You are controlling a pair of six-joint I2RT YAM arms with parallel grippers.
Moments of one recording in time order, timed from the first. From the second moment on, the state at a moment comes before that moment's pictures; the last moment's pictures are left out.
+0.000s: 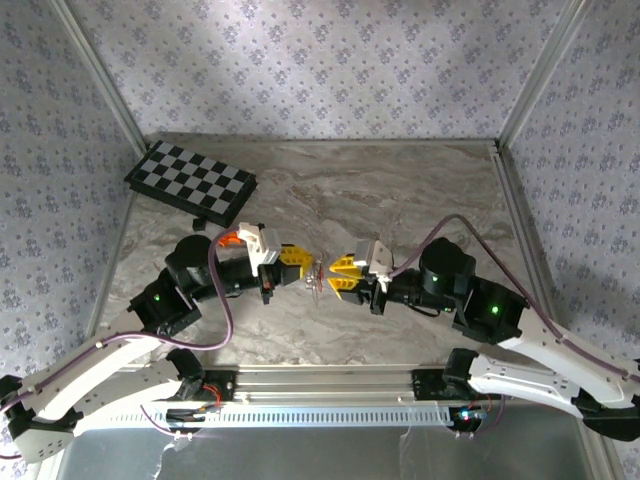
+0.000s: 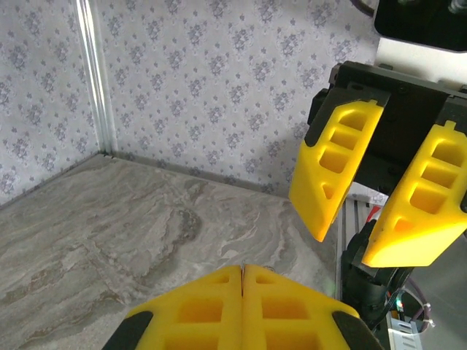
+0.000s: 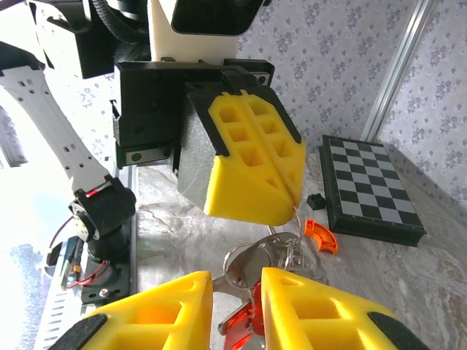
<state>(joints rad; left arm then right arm) -0.91 0.78 0.83 -0.08 0.39 -0.07 1.06 0.79 0.96 -0.33 -0.23 -0.15</state>
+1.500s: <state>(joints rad) -0.93 0.84 0.88 0.00 0.67 -0.12 0.95 0.80 0.98 -0.29 -0.52 -0.09</state>
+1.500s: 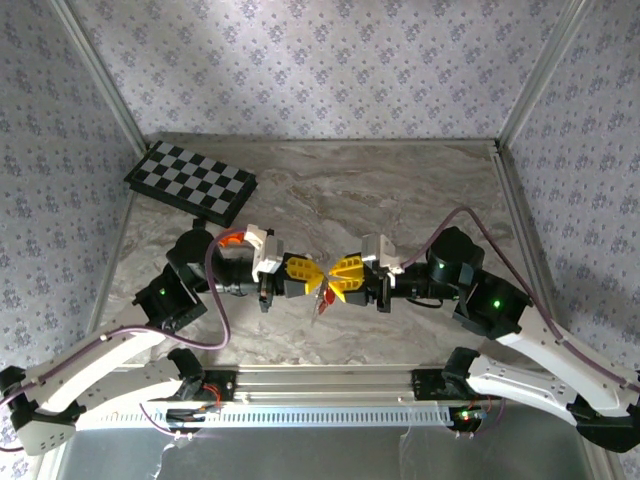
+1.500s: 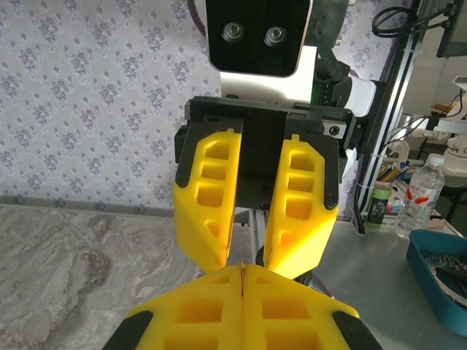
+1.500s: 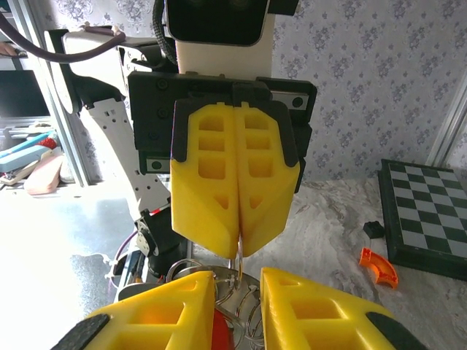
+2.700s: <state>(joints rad) -0.95 0.91 1.13 -0.53 0.45 0.20 0.96 1.00 1.33 -0.81 -0.39 -0.27</state>
